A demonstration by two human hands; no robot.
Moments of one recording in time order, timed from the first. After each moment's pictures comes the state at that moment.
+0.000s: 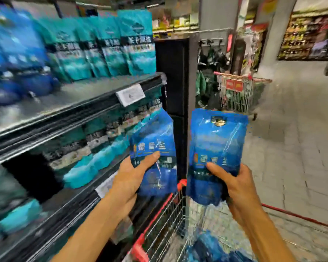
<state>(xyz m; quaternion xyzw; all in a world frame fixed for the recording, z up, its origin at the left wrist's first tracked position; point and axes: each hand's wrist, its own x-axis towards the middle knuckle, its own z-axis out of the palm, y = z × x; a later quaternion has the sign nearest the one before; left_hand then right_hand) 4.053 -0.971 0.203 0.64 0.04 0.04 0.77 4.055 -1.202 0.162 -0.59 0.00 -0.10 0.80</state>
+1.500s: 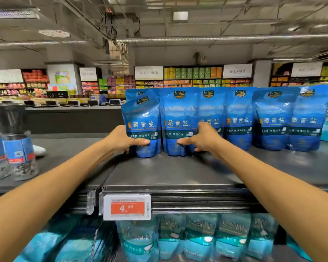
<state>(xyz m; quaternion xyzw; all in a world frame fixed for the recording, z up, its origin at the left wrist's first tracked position) 3.751 -0.490 0.388 0.79 0.30 0.36 0.41 3.977 -0.631 0.394 -0.73 -0.49 0.12 0.46</state>
